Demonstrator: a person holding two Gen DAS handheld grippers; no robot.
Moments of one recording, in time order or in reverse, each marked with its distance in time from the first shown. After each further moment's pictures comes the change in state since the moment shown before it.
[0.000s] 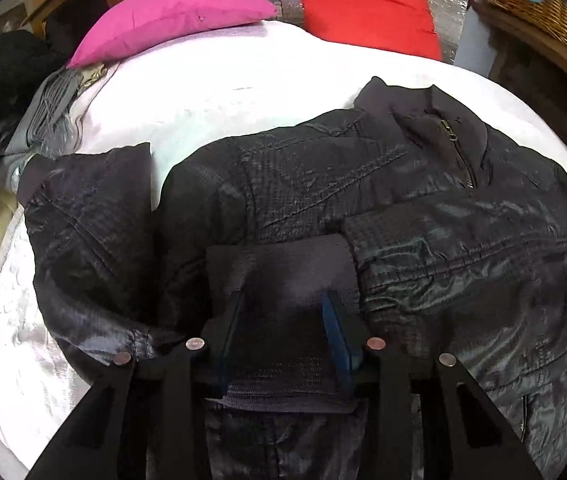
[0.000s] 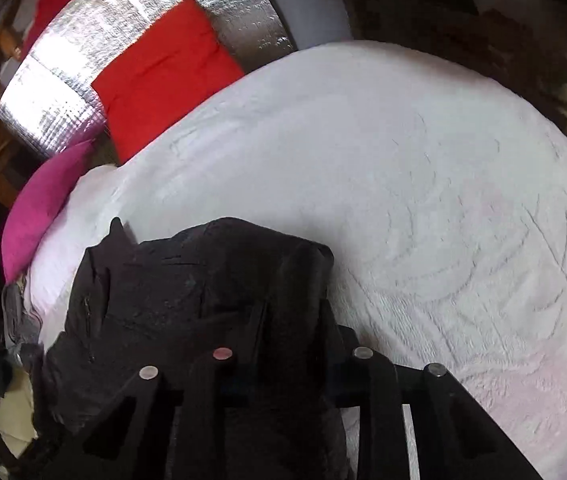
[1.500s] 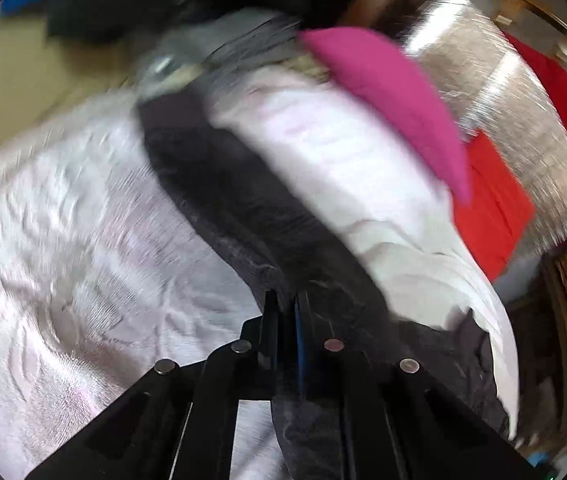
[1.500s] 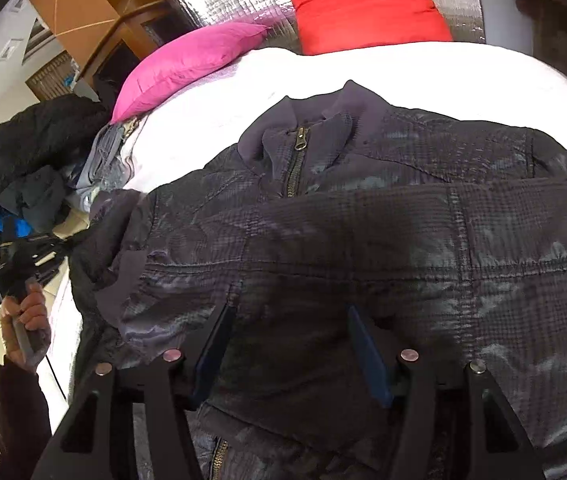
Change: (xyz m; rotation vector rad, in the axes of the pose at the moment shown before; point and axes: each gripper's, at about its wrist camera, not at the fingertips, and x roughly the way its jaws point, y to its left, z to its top) left arm -0.013 0.219 0.020 -0.702 -0.201 -0.157; right arm 0.006 0.158 -0.122 -0.449 0.160 0.284
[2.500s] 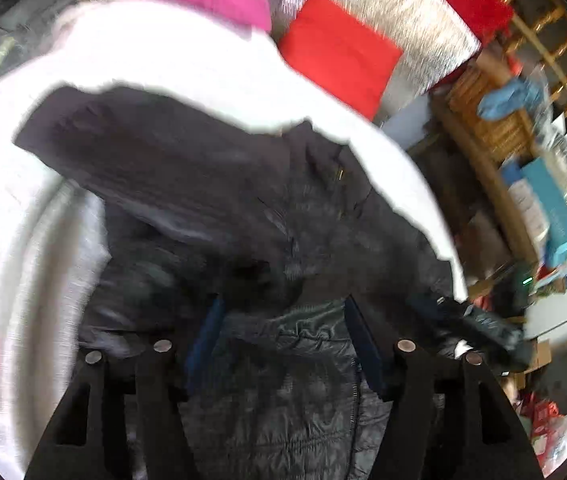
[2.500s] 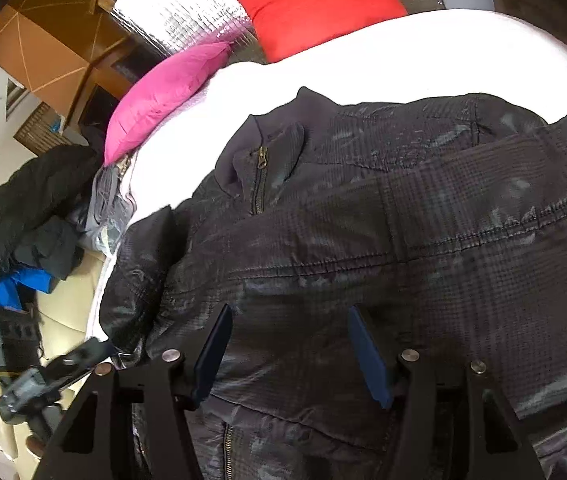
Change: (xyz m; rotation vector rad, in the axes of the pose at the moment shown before) left arm -0.054 -0.114 -0.116 0.295 0.313 -0.338; right arm -0.028 -0.036 0.005 0.184 0.002 0.072
